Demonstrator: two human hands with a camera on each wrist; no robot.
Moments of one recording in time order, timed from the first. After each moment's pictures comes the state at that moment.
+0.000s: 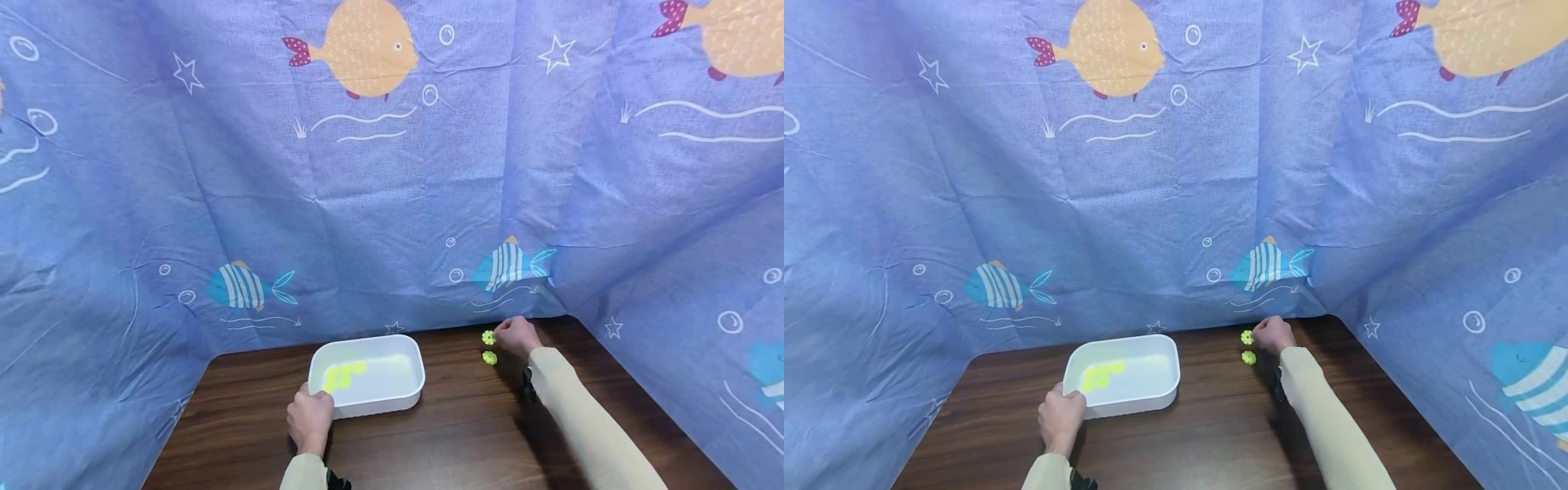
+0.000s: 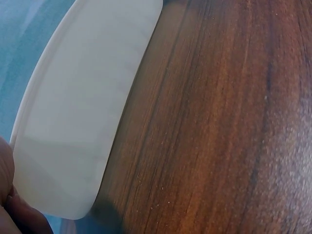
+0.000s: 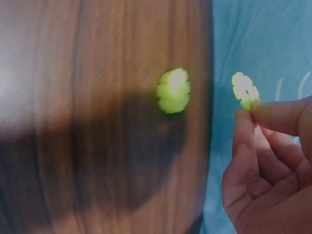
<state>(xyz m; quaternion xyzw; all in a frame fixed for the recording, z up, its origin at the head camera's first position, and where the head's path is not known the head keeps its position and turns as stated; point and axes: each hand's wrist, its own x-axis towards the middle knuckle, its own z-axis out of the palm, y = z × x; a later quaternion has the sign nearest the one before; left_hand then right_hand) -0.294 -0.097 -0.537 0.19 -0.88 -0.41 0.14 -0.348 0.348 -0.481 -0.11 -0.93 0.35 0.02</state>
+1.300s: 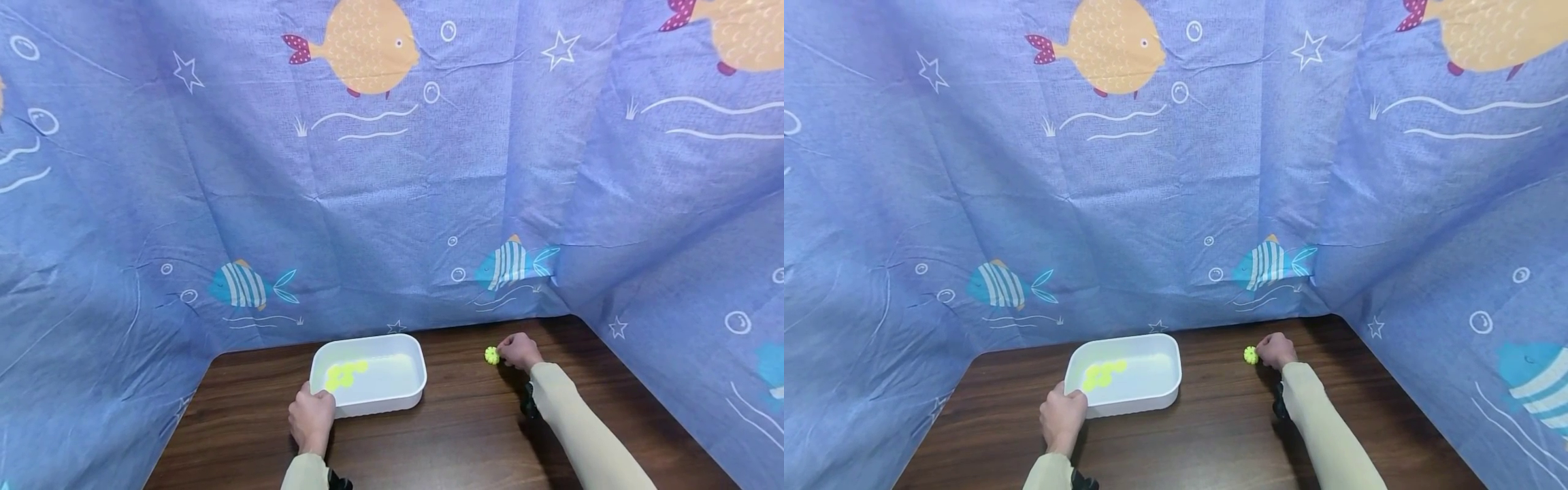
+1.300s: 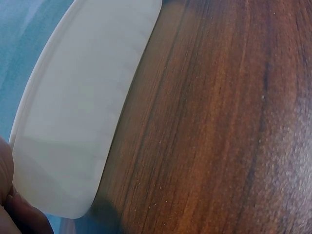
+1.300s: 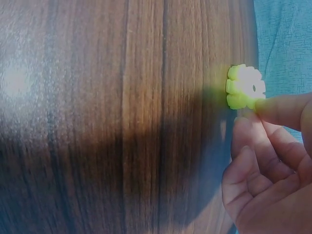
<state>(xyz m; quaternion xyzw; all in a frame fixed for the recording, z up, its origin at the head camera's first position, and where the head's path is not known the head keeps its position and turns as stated) -0.292 -0.096 -0.536 0.18 -0.88 -0.41 0.15 -0.344 0.352 -0.524 -0.13 -0.90 0.40 -0.01</state>
